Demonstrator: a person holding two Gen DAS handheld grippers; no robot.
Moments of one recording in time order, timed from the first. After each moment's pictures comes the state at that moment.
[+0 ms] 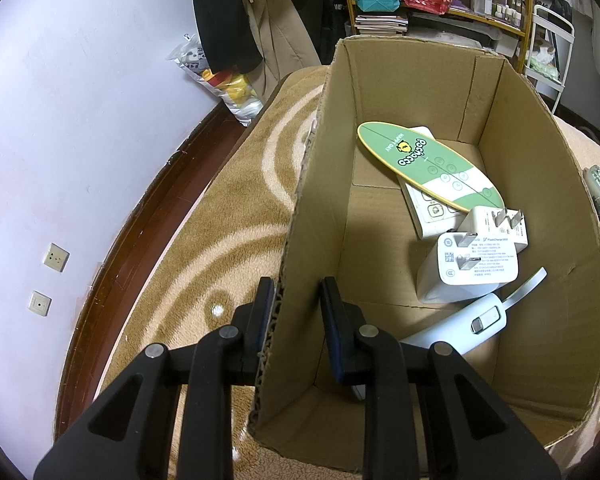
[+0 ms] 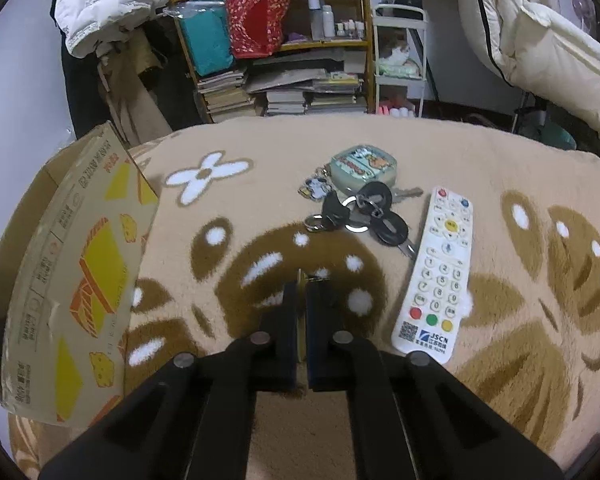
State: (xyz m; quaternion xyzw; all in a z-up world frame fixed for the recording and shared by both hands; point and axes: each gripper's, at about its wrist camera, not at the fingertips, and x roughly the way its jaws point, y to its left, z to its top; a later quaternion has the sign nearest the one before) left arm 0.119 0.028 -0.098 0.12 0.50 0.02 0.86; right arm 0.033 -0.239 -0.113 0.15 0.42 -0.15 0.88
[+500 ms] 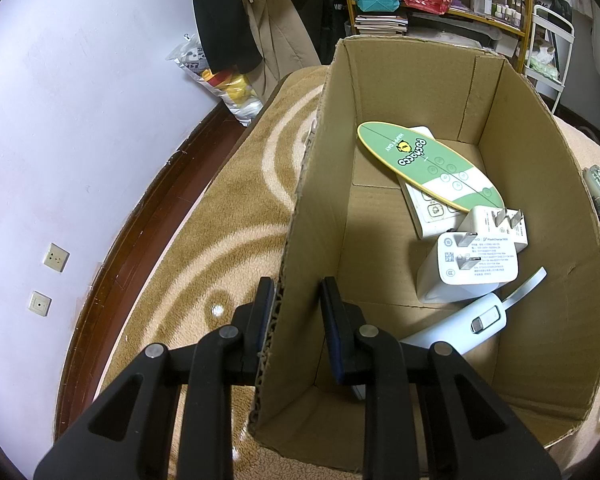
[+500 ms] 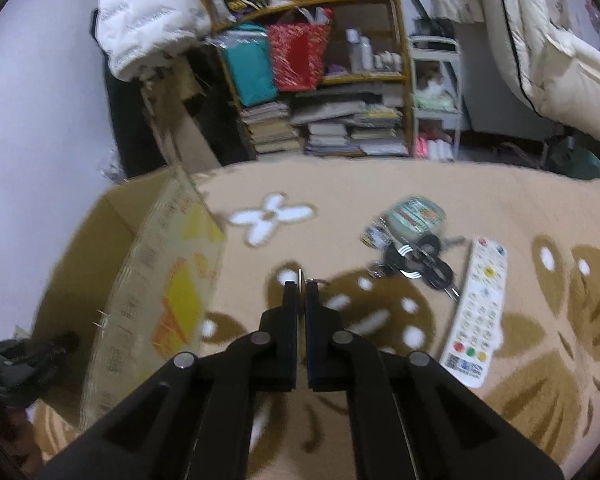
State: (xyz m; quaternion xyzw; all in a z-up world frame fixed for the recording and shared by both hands) left arm 0.119 0.027 -0.098 0.12 0.50 0.02 0.86; right arm 0.040 -0.213 -0.071 0.16 0.36 -0.08 0.92
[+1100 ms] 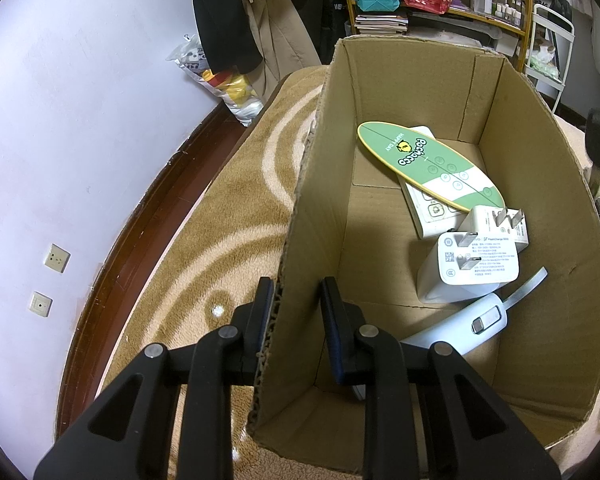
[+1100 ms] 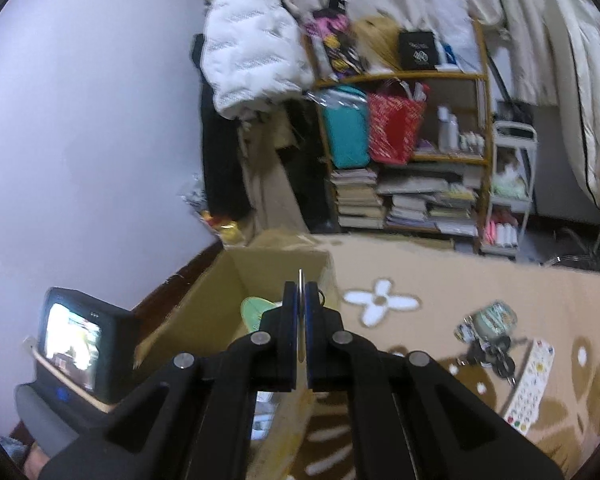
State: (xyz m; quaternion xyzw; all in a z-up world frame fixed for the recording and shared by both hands) left arm 0.119 0.028 -0.098 0.12 0.50 0.02 0.86; right arm 0.044 -0.141 0.003 0.09 0.25 0.03 0.96
